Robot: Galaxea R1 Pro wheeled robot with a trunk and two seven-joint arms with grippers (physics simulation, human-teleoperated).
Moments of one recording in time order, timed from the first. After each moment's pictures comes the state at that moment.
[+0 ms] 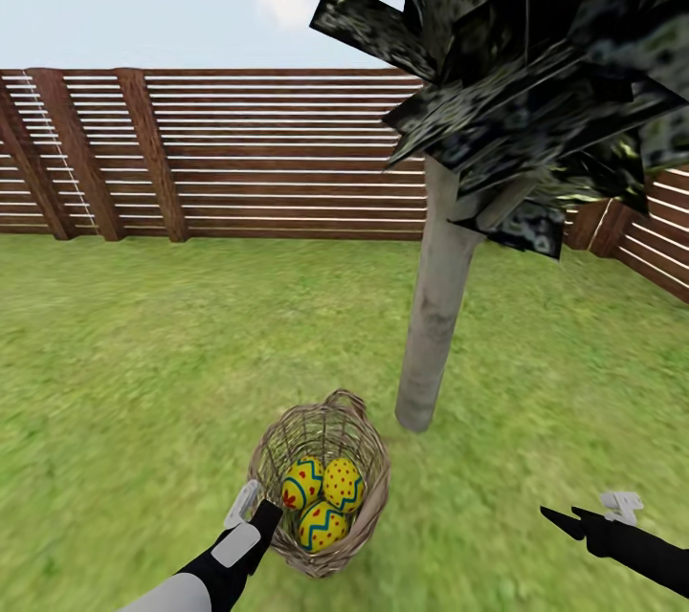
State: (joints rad) left arm -0.61 -0.14 0.04 -0.18 1.04 -0.08 0.16; right arm -0.36 -0.43 -0.47 -0.60 0.03 0.20 1.04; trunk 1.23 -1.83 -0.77
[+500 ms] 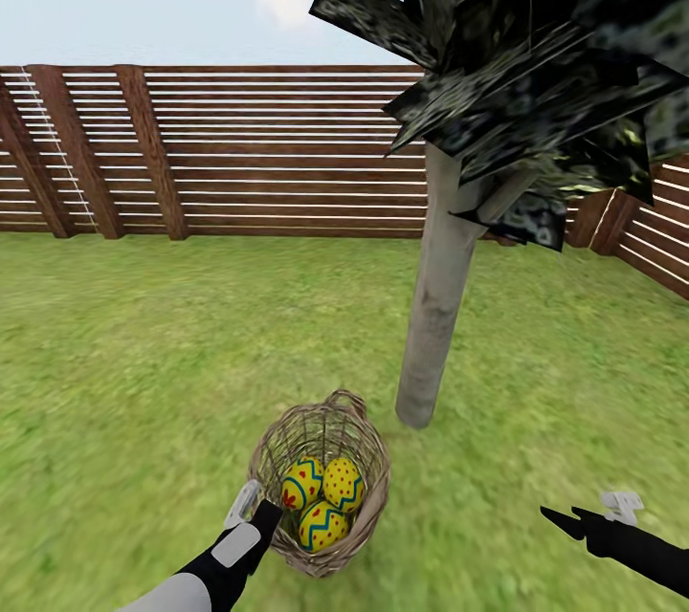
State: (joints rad) left arm -0.61 -0.14 0.04 -0.18 1.04 -0.08 0.16; right arm -0.36 -0.43 -0.47 -0.60 0.03 0.20 1.04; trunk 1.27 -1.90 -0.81
